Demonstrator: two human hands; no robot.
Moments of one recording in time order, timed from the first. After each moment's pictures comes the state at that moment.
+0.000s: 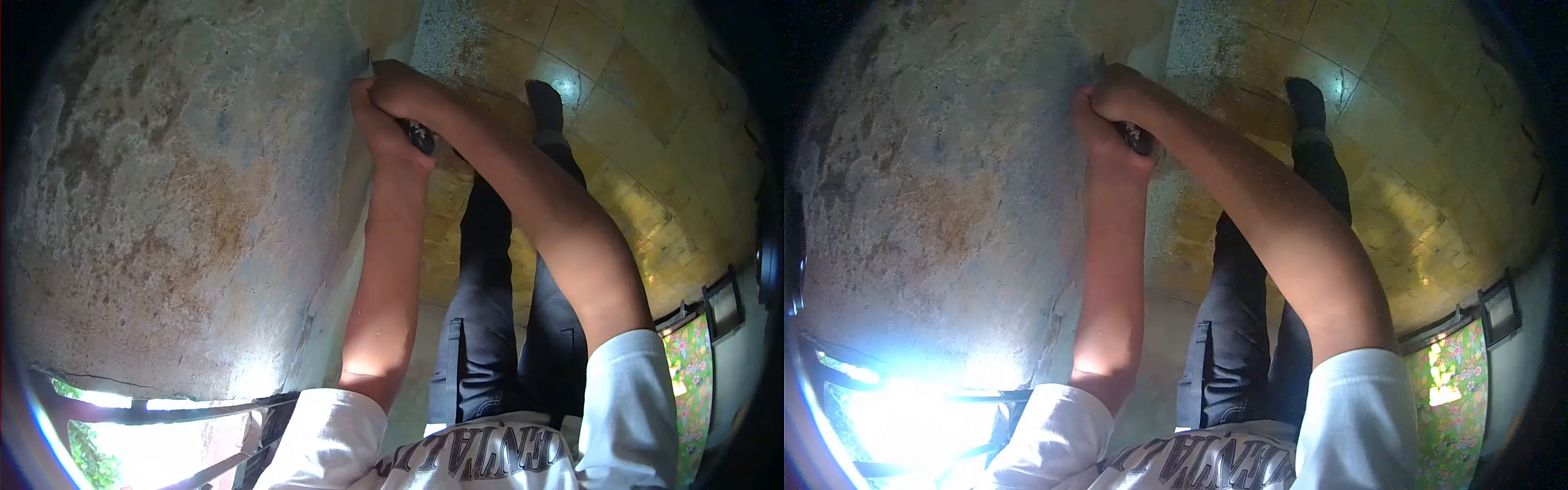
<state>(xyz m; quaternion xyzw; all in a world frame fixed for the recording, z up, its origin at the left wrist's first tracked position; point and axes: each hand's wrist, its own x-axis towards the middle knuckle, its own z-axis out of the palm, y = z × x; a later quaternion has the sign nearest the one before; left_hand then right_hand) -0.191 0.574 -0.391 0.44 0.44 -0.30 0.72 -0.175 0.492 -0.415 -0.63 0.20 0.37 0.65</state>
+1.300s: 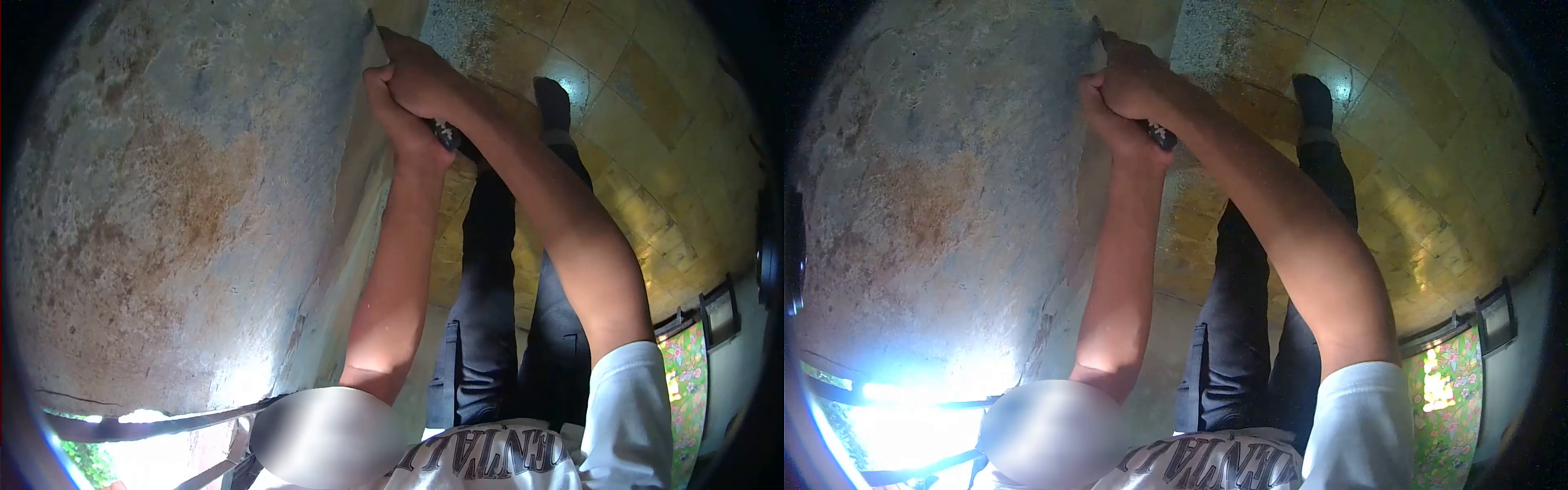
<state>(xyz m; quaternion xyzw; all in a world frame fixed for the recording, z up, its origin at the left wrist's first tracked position) -0.212 0.568 -0.417 0.45 0.38 -0.24 0.77 -0.194 0.504 -0.435 -0.71 0.22 0.20 0.63</state>
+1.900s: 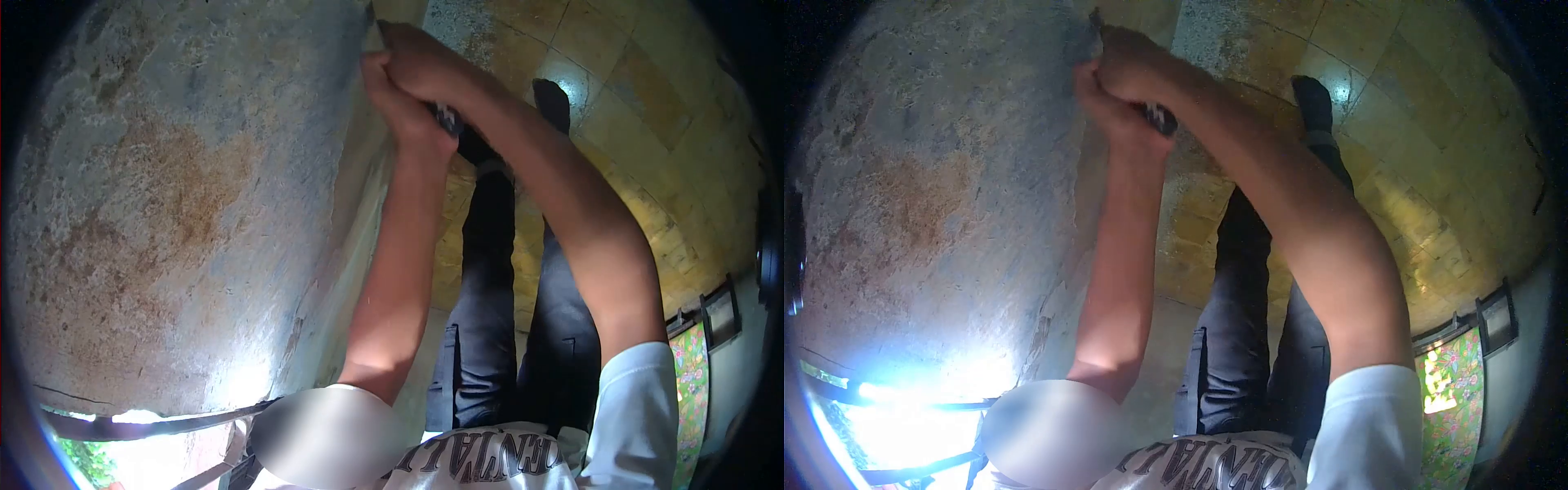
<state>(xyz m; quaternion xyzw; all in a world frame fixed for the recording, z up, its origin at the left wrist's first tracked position) -0.203 0.560 -0.432 0.43 0.35 -0.25 0.80 -0.181 0.480 -0.431 -0.70 0.20 0.25 0.64</state>
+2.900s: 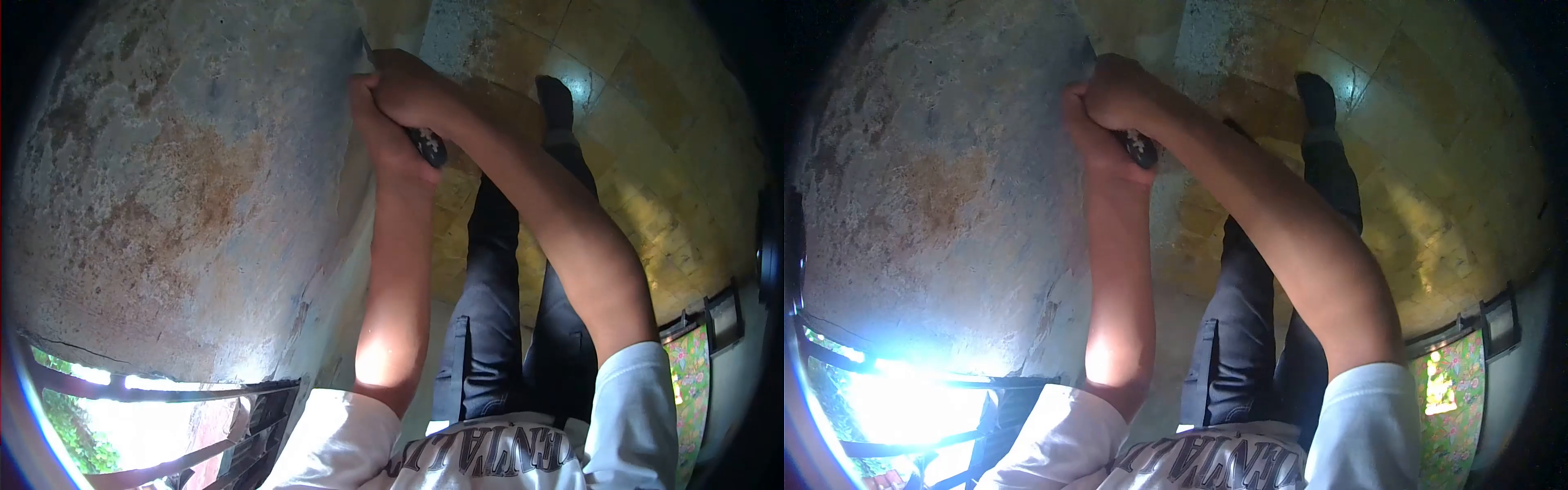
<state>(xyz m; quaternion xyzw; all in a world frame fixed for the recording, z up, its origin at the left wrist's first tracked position) -0.208 0.584 -0.369 0.44 0.38 -0.28 0.76 -0.190 0.507 -0.388 -0.67 0.22 0.29 0.64</state>
